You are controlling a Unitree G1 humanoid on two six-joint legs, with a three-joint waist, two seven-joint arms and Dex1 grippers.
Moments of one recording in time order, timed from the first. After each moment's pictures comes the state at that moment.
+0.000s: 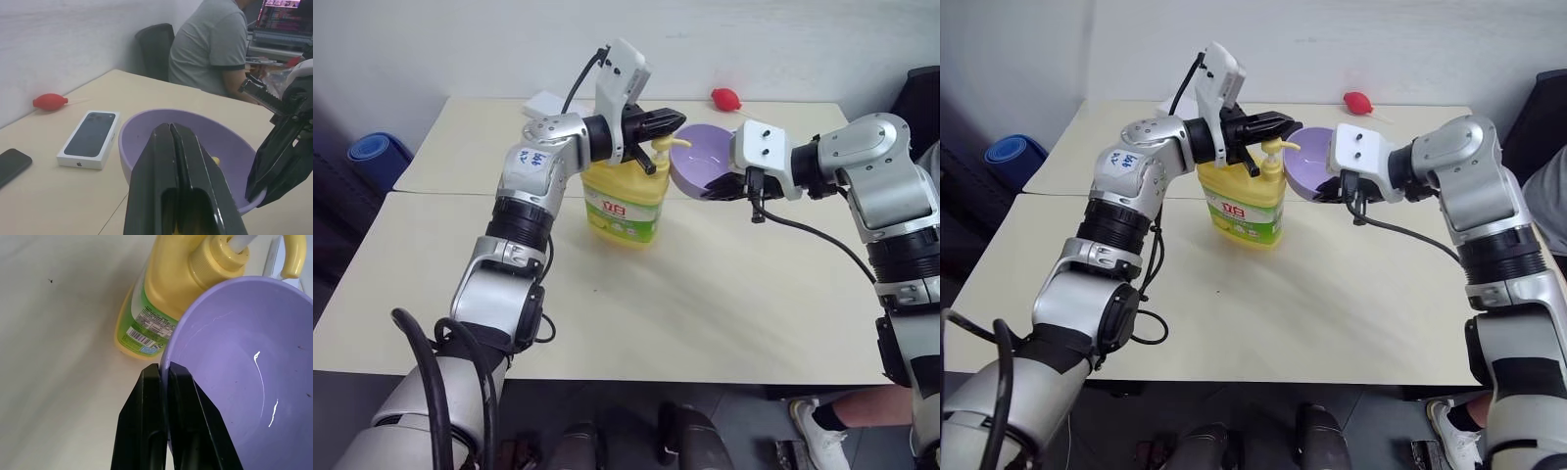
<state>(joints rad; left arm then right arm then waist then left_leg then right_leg) -1.30 0.23 -0.05 0.66 -0.23 0.38 -0.76 -1.09 -0.76 0.26 0.31 0.03 0.26 1.34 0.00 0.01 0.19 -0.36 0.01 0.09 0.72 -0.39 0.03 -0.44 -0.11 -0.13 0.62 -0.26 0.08</state>
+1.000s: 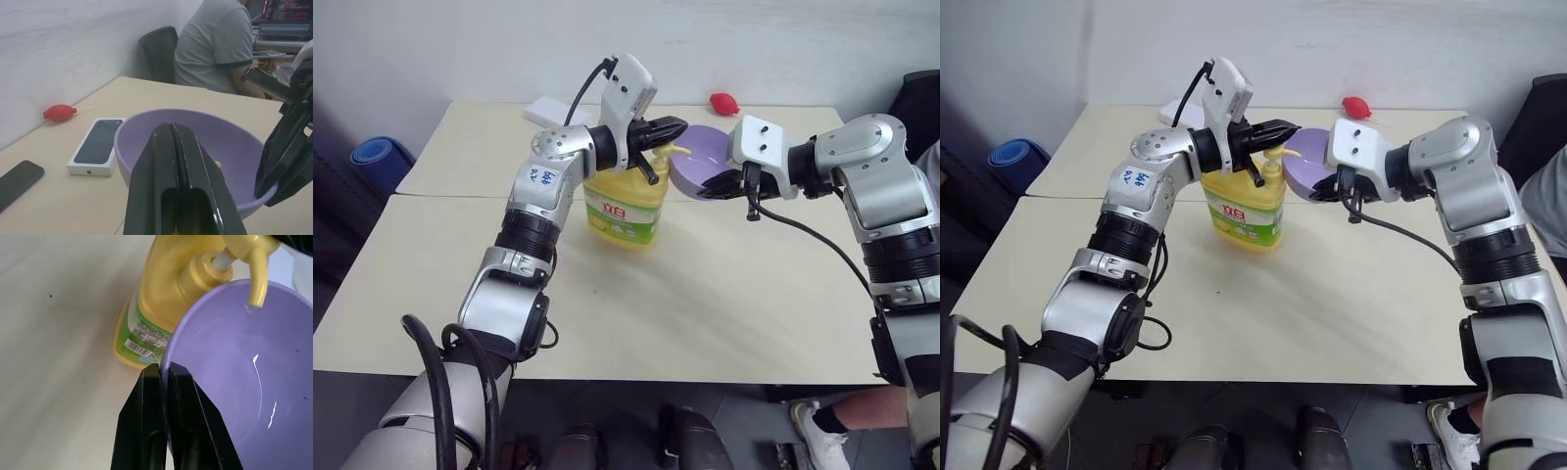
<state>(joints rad) -1.24 0.20 -0.05 0.68 -0.18 0.29 -0.75 -1.09 -0.74 0.23 0.29 0.03 0.31 1.33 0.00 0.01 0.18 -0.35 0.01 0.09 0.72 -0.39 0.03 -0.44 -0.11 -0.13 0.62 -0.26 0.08</state>
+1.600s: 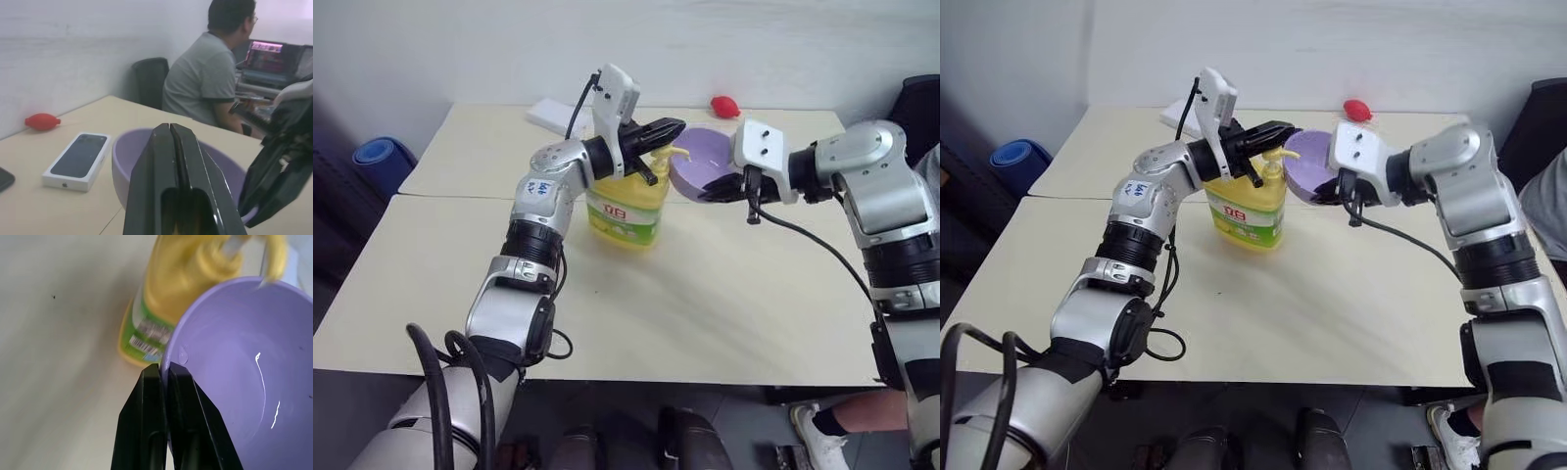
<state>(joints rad) -1.21 0.17 0.08 0.67 -0.32 0.26 -0.83 -1.00 -0.76 0.21 0.27 0.04 0.33 1.31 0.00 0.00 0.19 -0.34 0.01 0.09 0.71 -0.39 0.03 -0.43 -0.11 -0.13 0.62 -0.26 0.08</state>
